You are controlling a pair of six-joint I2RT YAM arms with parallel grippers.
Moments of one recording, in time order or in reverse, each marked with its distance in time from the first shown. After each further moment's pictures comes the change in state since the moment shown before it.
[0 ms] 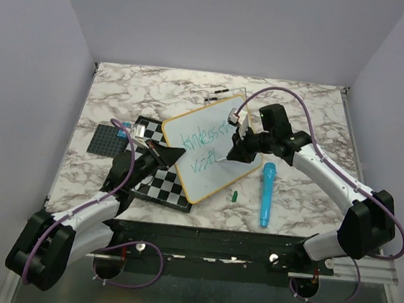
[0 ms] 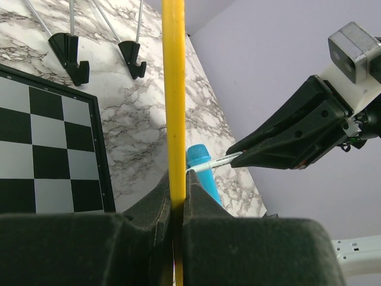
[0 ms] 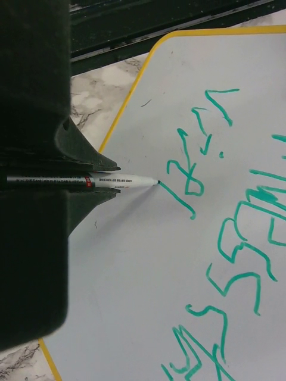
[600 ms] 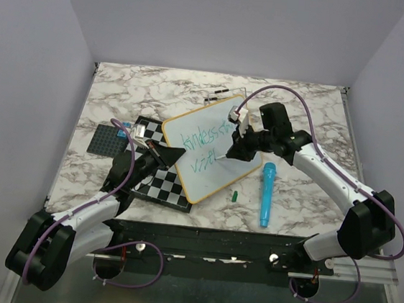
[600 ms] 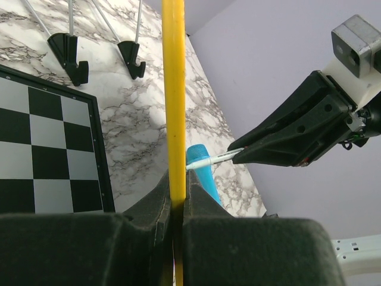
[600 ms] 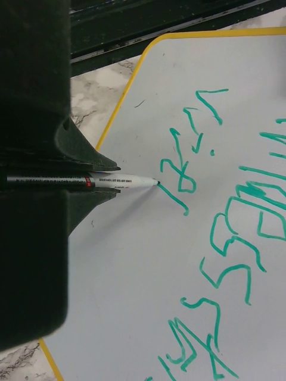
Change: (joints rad) left arm 0.000 0.000 0.000 0.001 0.001 0.000; right arm 0.002 -0.004 0.003 -0.004 0.002 0.021
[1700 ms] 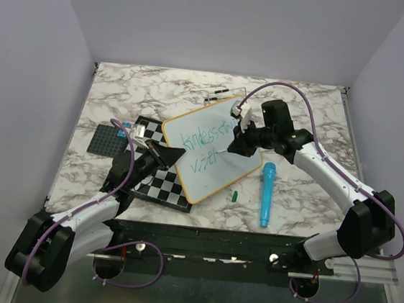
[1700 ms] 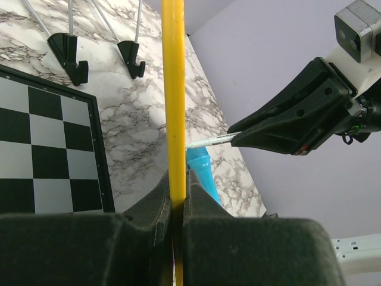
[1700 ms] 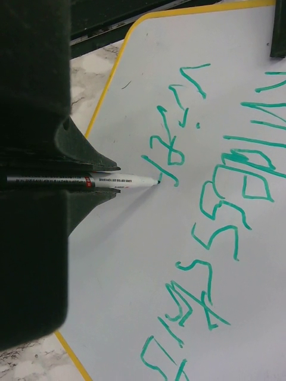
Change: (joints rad) left arm 0.000 -0.009 0.000 -0.009 0.001 0.001; right arm -0.016 0.004 0.022 0.042 0.059 0.039
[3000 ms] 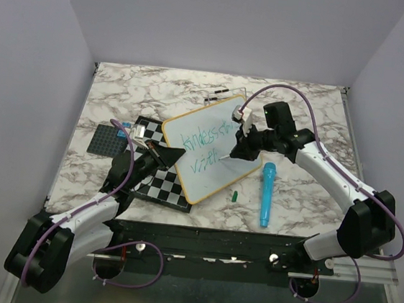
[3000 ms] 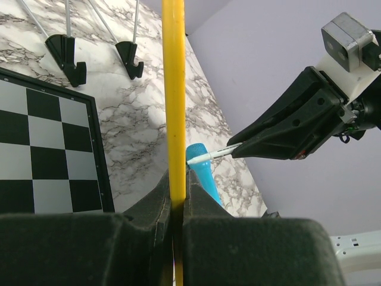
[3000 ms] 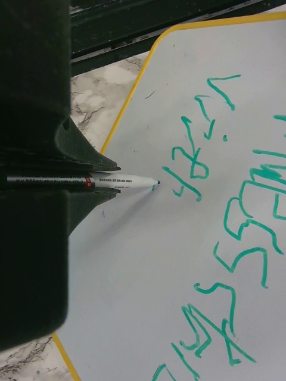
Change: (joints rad) left arm 0.000 -0.011 -0.002 -0.003 0.005 0.010; right arm -0.024 0.000 -0.006 -0.086 -0.066 -0.070
